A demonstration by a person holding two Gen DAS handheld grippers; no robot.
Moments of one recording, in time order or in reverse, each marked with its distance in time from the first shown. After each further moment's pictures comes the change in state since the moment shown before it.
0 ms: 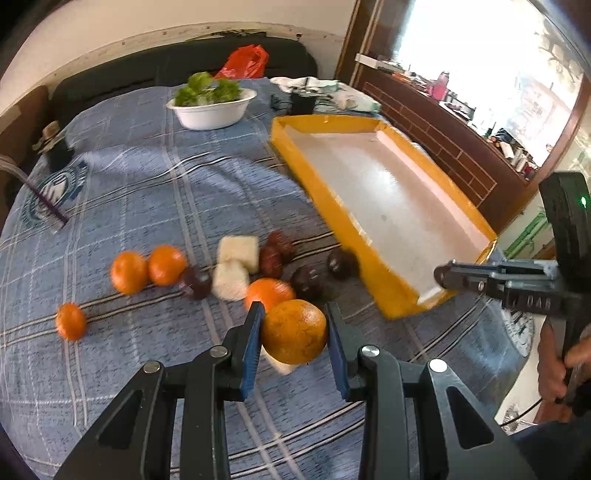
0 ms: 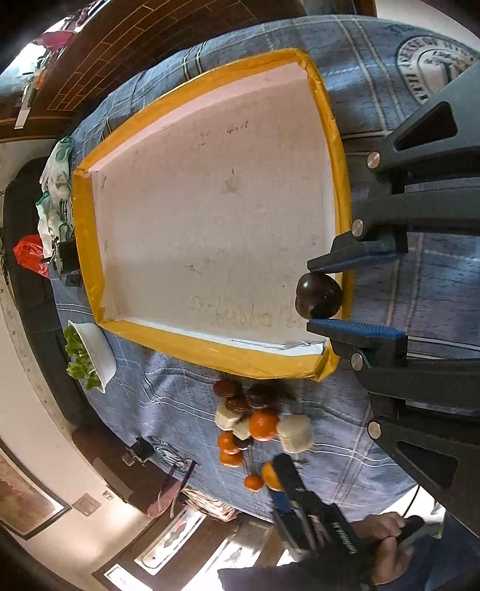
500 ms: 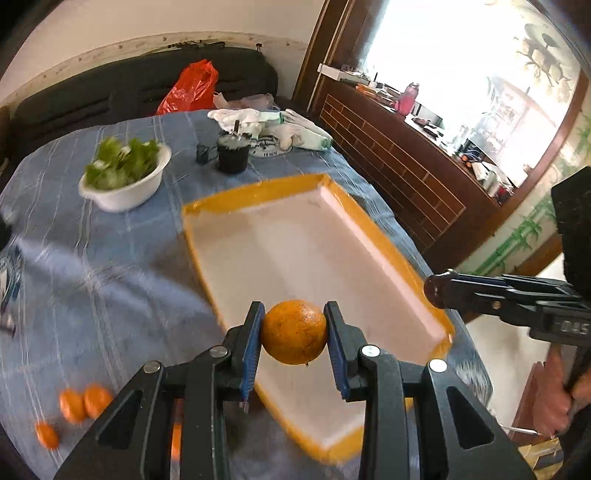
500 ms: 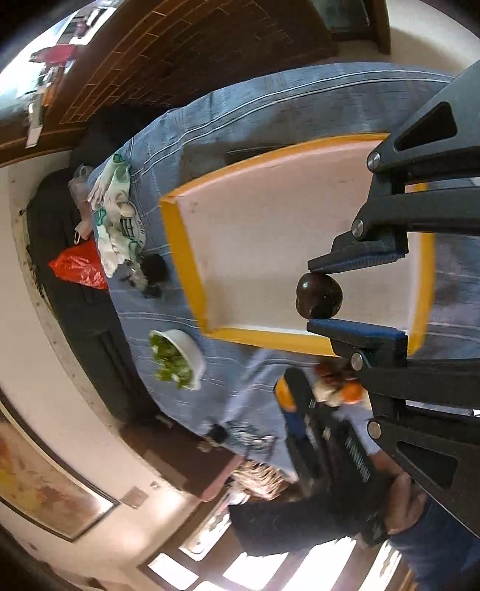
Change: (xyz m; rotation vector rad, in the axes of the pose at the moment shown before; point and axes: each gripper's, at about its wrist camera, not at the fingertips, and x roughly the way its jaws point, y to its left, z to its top) left arm 0.040 -0.061 0.132 0.033 -0.011 -0.127; right arm -0.073 -0.048 0.100 0.093 -0.116 0.099
